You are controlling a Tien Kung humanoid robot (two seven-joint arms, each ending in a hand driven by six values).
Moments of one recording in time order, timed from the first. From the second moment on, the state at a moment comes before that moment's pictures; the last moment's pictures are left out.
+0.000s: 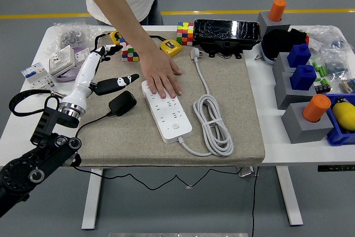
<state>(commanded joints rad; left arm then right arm) -0.43 0.27 -0.88 -1.14 1.32 0.51 -0.21 -0.04 -0.27 1.36 0.38 -0.82 0.01 -0.14</state>
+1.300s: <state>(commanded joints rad) -0.38 0.26 -0.98 -1.15 1.13 0.50 -0.23 -0.05 -0.27 1.37 0.38 -0.82 0.01 -0.14</state>
